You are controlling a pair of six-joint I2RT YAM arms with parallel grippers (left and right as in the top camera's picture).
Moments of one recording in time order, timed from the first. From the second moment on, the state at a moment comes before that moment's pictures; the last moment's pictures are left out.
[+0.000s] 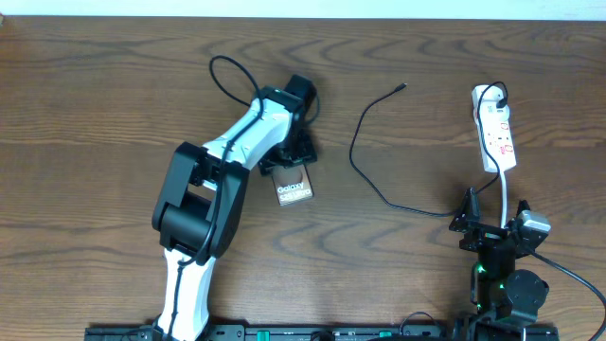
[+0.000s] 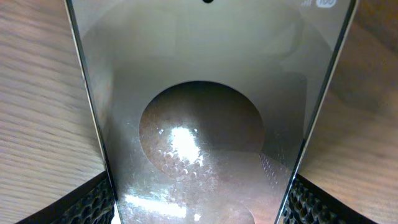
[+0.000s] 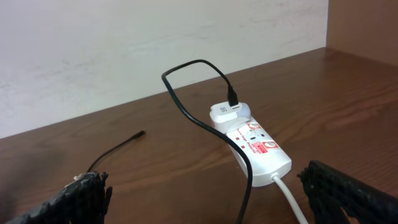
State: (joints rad) left arm -0.45 2.18 1.59 -0.98 0.06 -0.75; right arm -0.23 0.01 0.01 -0.07 -0.07 0.19
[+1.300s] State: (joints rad) left arm -0.49 2.18 1.59 -0.96 0.04 -0.74; right arm -0.23 0.01 0.01 -0.07 -0.07 0.19
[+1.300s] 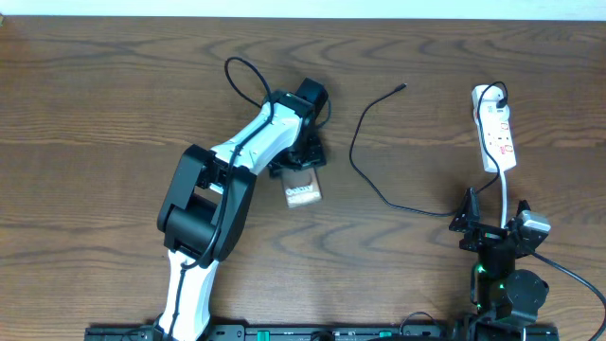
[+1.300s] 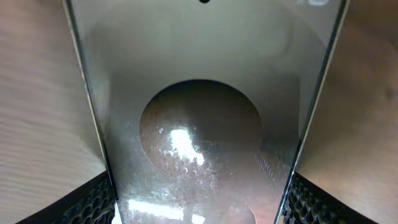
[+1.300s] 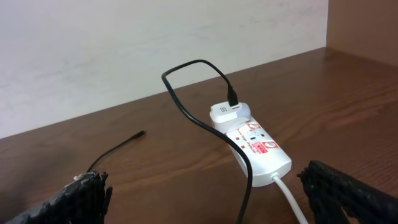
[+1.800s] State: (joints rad) left arm -0.49 2.15 1.55 -0.89 -0.10 -0.72; right arm -0.23 0.01 0.01 -0.07 -0.07 0.19
